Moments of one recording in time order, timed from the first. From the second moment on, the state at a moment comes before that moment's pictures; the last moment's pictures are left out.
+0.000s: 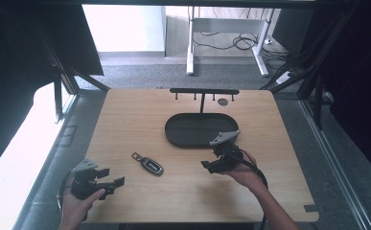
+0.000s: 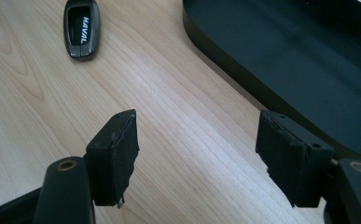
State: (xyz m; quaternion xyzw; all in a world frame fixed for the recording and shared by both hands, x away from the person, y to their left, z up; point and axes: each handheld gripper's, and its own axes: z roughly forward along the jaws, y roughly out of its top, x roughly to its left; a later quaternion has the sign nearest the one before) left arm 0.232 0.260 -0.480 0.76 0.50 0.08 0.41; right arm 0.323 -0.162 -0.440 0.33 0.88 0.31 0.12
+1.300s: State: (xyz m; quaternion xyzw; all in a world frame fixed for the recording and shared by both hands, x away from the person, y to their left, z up) left arm 0.233 0.256 -0.483 0.76 0.50 0.07 0.41; right arm 0.337 -0.082 -0.432 0.26 0.92 0.27 0.09
